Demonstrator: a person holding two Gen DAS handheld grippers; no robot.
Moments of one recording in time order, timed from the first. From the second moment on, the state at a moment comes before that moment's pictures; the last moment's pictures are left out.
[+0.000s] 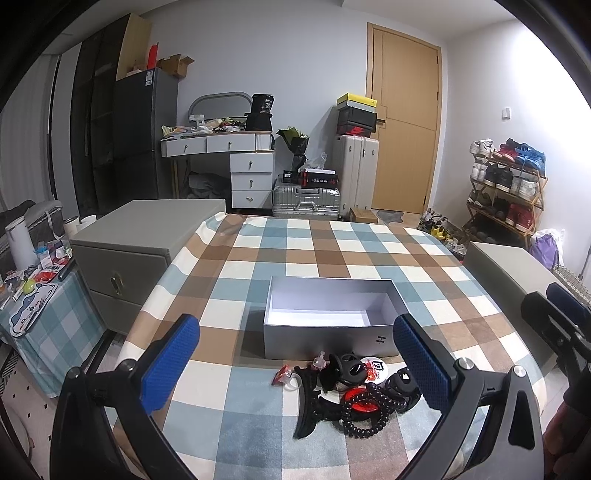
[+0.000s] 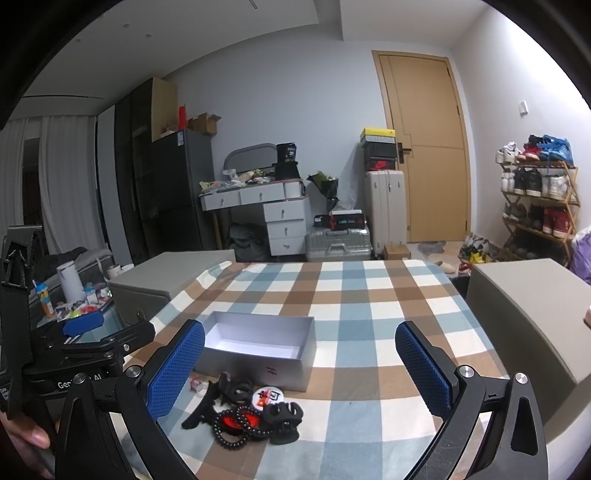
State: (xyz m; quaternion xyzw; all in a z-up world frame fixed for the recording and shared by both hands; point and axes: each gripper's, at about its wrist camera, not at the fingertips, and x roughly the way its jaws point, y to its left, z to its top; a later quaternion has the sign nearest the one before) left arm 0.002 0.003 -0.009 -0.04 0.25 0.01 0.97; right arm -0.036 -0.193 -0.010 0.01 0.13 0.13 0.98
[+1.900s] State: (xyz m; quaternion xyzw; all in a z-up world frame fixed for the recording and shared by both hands) left arm 0.017 0.030 -0.074 -0.06 0.35 0.01 0.93; right arm 0.052 -0.190 -0.125 0.11 0.36 0.26 0.89
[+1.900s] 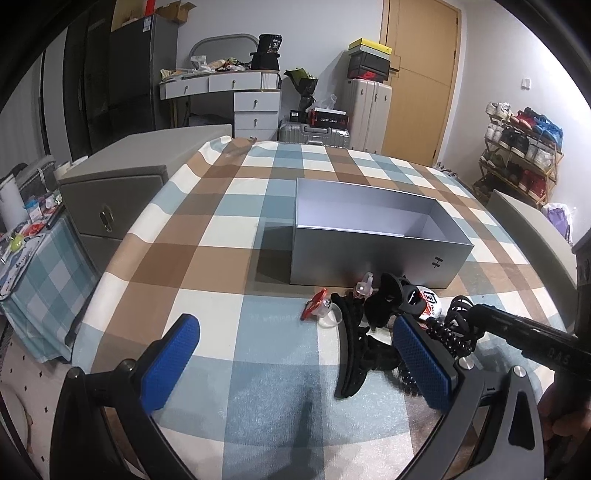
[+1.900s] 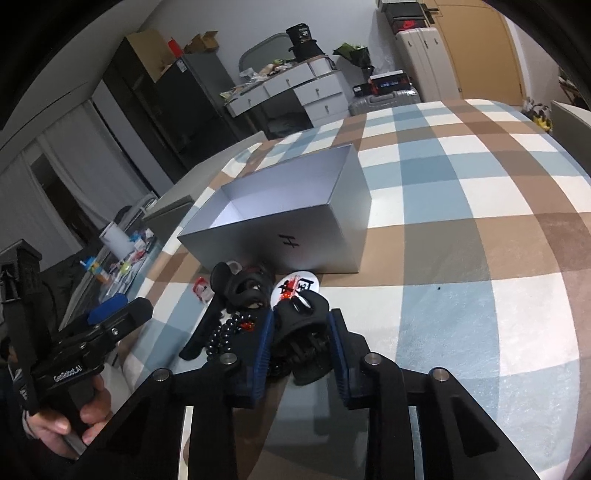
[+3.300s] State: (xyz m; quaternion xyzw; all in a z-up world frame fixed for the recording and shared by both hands) left arm 0.077 -0.026 -0.088 -0.07 0.49 -0.13 0.86; right arm 0.029 -0.242 -0.112 0.16 0.30 0.25 0.91
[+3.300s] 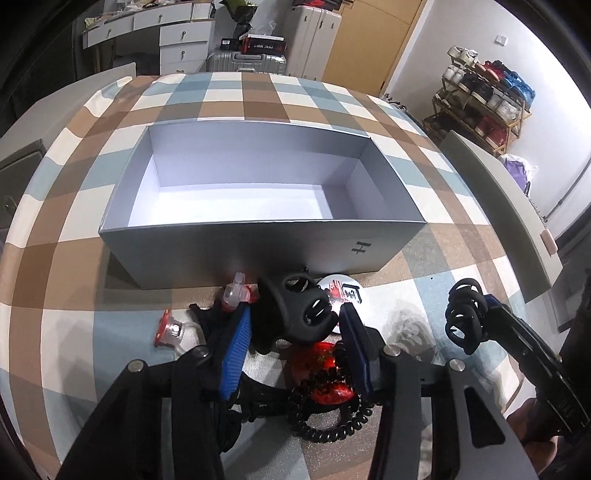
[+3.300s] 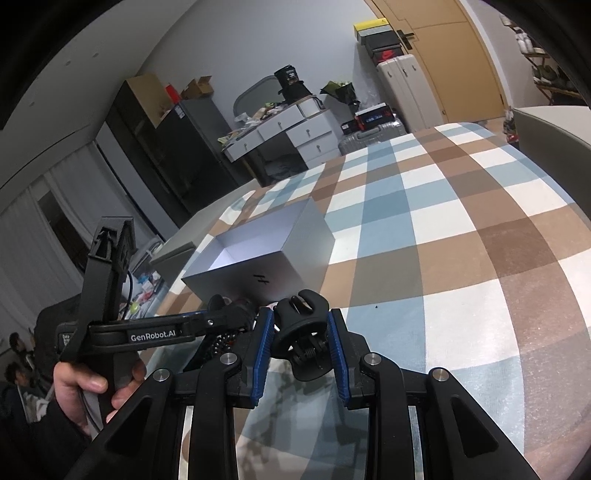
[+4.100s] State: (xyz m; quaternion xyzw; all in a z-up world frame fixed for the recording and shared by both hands) left arm 0.056 -0.005 -0.041 -0.10 0.42 -0.16 0.89; right arm 0.028 -0.227 -0.076 0.15 0.26 0.28 0.91
